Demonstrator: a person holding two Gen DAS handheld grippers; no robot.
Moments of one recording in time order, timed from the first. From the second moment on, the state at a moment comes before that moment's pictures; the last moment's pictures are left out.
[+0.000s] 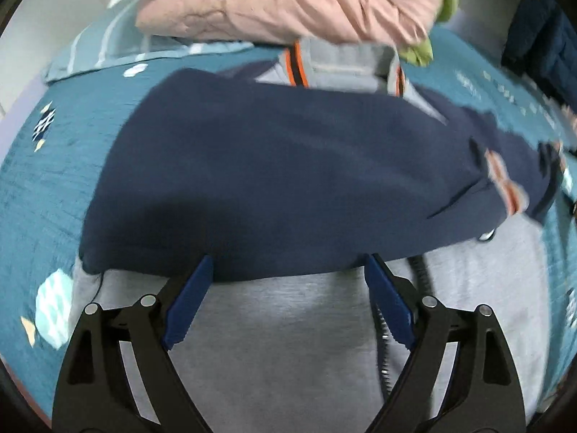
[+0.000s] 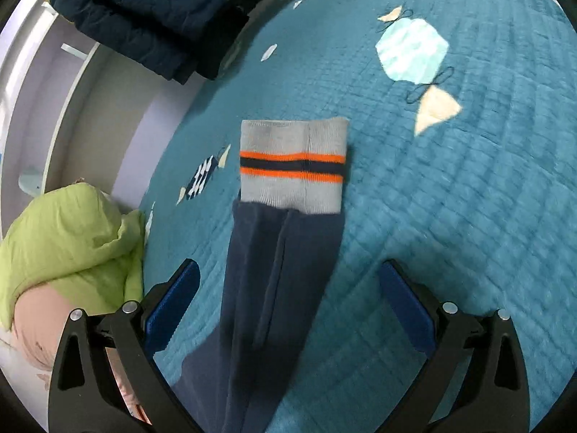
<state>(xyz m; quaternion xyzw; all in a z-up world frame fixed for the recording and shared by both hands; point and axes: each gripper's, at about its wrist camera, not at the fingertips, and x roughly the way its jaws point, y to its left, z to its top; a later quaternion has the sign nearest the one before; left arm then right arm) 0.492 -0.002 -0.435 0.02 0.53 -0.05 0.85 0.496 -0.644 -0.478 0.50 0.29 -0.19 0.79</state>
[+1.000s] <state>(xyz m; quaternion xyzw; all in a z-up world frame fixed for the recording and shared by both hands) 0.485 0.097 -0.387 -0.09 0.47 0.01 0.88 0.508 -0.267 -0.277 0.07 0.25 0.08 0.96</state>
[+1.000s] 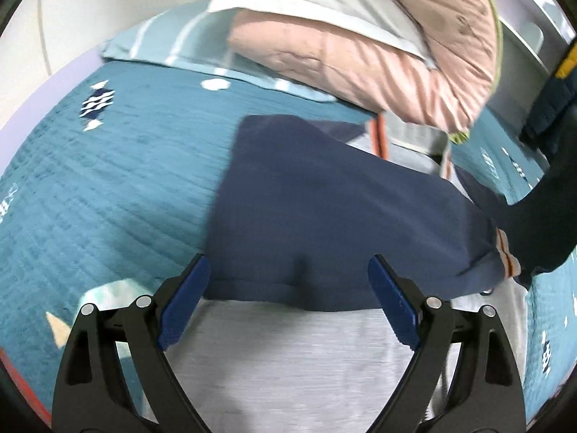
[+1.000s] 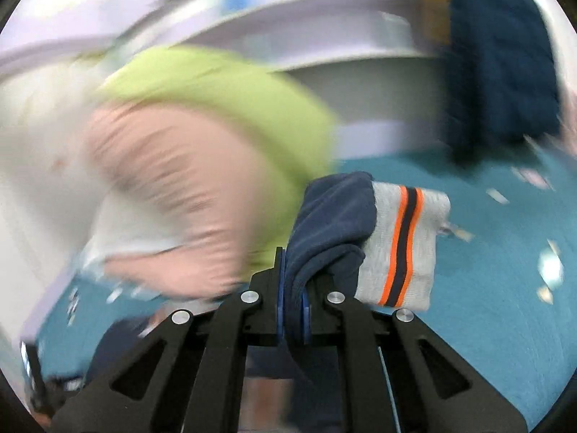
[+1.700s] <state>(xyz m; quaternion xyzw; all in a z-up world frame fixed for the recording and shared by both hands) 0.466 0.201 -0.381 -0.17 0.44 0.10 0.88 0.506 0.016 -0.428 -0.03 0.41 0.28 0.87</state>
